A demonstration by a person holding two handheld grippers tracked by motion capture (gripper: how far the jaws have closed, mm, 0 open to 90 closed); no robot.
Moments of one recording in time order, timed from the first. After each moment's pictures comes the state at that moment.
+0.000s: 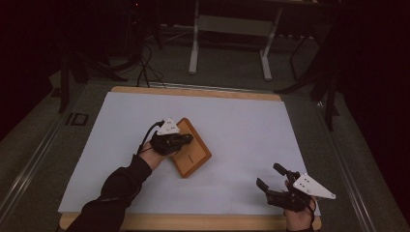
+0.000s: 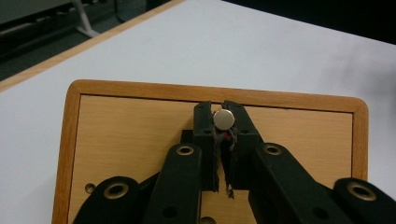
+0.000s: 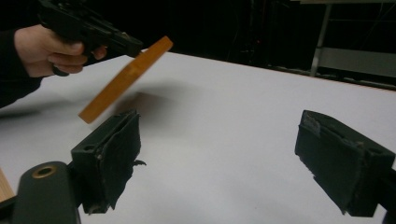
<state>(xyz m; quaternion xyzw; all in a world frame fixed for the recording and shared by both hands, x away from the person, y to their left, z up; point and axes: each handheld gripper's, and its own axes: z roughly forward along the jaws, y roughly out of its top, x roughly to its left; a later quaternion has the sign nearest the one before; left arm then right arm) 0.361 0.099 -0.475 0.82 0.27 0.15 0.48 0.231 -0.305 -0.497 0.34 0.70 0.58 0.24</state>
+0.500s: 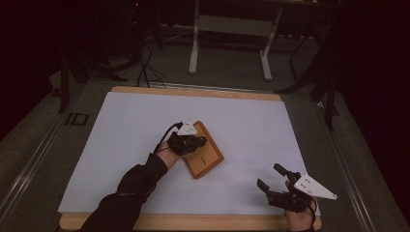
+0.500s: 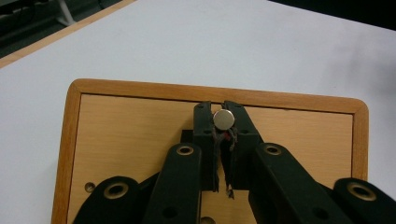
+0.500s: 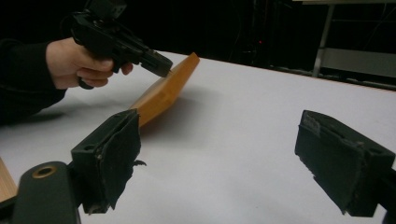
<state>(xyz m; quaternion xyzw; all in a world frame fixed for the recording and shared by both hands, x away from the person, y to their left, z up) 0.377 0.057 -0.493 0.84 0.26 0.13 0.46 0.229 -0.307 -0.496 0.34 0.70 0.58 0.23</state>
